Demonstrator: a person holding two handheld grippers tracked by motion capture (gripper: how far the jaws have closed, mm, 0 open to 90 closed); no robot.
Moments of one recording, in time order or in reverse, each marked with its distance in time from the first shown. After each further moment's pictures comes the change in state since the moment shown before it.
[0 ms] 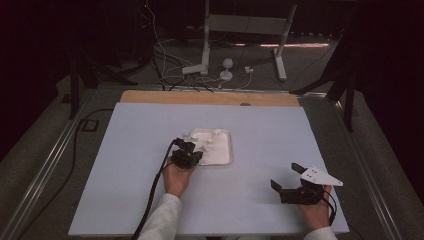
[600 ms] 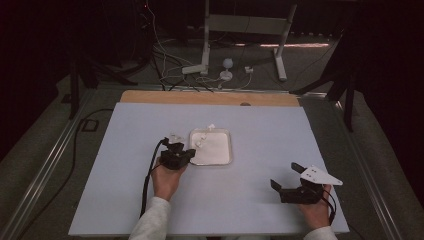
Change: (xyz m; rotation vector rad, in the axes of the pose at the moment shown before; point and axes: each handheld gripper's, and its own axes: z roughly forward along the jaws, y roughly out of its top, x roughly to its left) left arm 0.014 -0.006 -0.039 -0.104 -0.039 0.000; right arm -0.001 0.000 0.001 0.005 -0.001 0.000
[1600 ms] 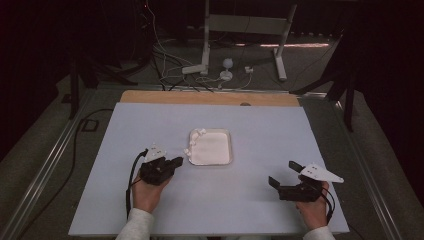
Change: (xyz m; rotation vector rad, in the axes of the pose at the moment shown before) left arm 0.006 -0.035 -0.054 -0.107 -0.057 0.082; right arm 0.007 0.014 0.003 -0.023 0.038 0.077
